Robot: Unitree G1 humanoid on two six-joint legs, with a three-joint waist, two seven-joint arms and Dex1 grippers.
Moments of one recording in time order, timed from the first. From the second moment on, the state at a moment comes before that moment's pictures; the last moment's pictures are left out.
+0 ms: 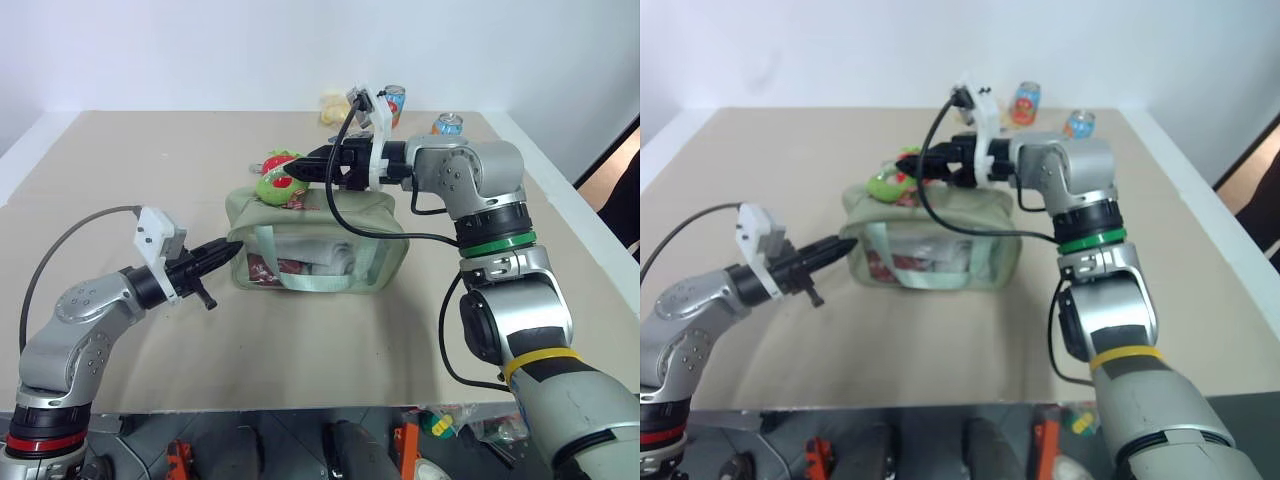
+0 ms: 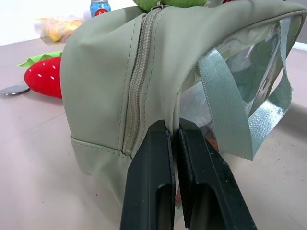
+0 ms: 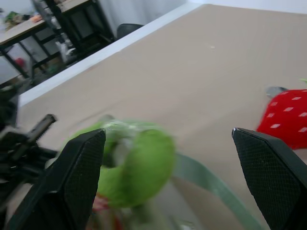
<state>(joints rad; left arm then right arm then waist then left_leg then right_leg) -0.23 0.60 0.18 -0.34 -0.59 0.53 -0.75 -1.27 -0.34 0.07 0.45 0.45 0.97 0.89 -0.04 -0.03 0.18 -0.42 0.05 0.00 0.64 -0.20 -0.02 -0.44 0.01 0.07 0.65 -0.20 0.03</state>
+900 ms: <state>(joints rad) -0.30 0.56 0.15 -0.28 -0.55 0.51 -0.72 -1.21 -0.34 0.06 0.32 0.49 0.95 0.95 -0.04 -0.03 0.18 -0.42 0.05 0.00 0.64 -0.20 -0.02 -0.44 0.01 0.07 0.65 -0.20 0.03</state>
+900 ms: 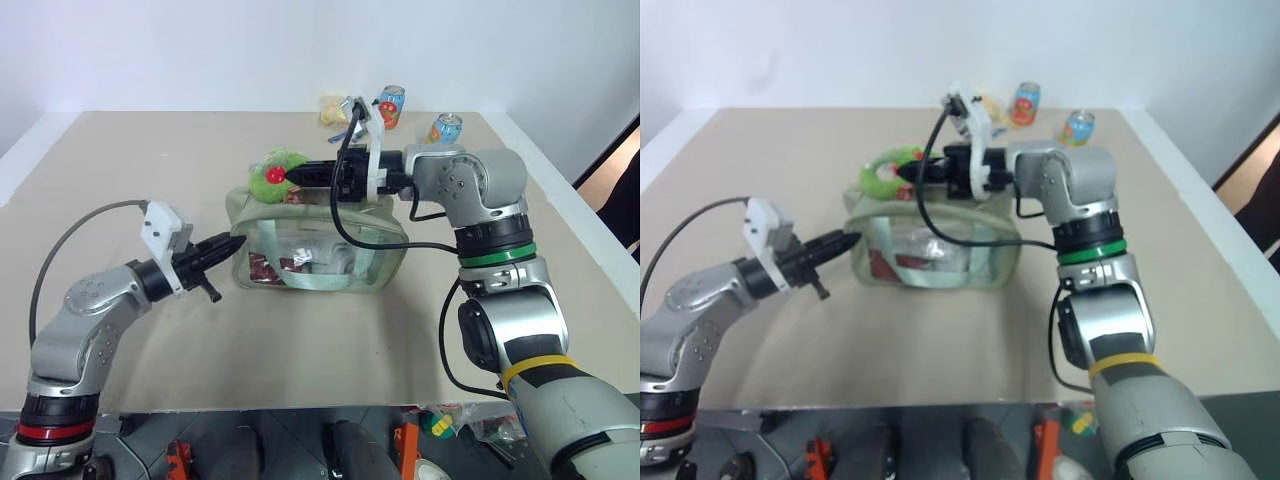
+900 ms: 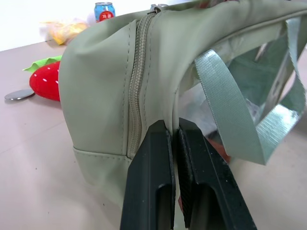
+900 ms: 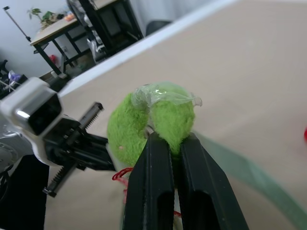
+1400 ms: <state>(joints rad) -0.31 0.52 0.14 -0.34 -0.57 0.59 -0.63 -0.77 -0.90 -0.07 0.06 0.41 0.69 1.08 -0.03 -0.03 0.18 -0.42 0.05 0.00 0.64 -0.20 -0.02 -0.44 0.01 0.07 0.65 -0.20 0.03</state>
